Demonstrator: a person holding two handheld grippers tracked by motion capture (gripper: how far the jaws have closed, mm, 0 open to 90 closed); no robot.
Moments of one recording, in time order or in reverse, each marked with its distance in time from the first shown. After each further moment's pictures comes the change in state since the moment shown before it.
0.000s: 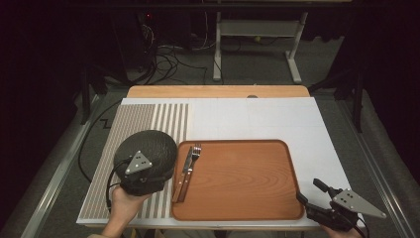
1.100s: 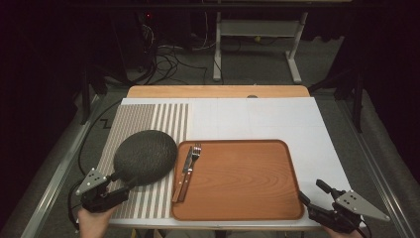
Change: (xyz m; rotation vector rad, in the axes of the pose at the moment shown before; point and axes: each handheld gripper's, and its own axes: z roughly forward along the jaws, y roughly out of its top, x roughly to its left) left arm 0.050 -0.098 -0.062 -0.296 0.077 -0.228; right arm -0.002 -0.002 -0.006 -0.009 -0.037 0.021
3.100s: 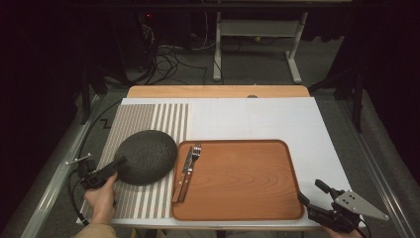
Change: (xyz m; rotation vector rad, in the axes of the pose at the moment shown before) left arm 0.085 -0.021 0.010 -0.045 0.123 -0.683; right arm 0.002 0.001 0.001 0.004 0.018 -0.012
